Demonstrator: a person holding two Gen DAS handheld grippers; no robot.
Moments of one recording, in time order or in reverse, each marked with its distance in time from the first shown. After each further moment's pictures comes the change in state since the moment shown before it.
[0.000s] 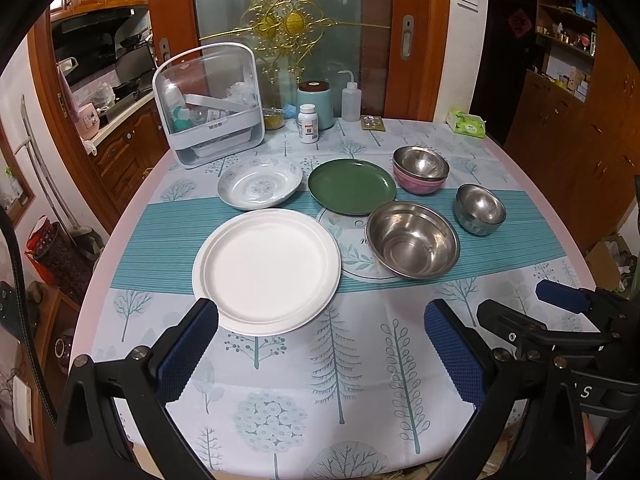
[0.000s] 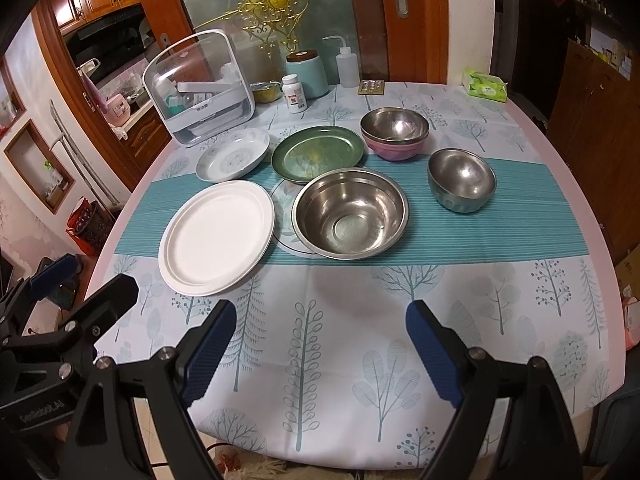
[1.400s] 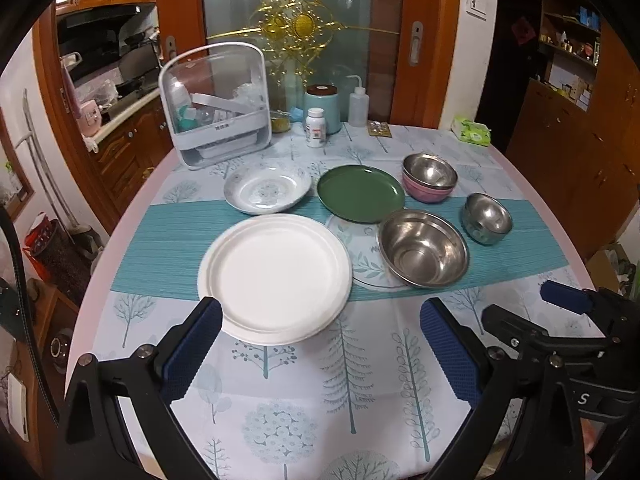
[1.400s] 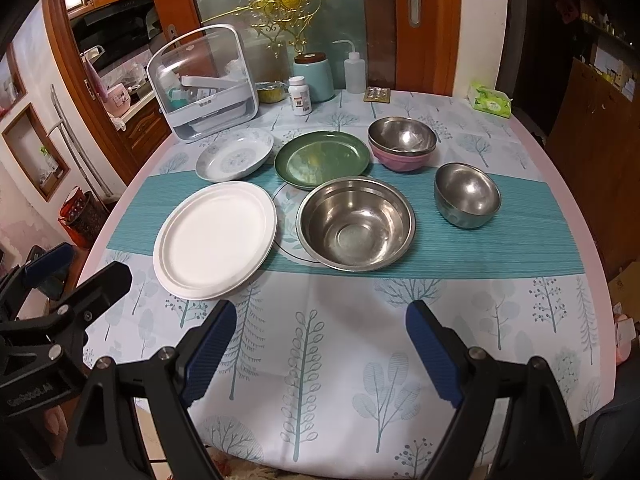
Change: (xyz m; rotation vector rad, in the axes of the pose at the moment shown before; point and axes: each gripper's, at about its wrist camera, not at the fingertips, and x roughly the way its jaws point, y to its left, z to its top) left arm 0.012 0.021 0.003 -0.022 -0.024 0.007; right arm 0.007 0.018 0.007 -0.053 -0.019 -0.042
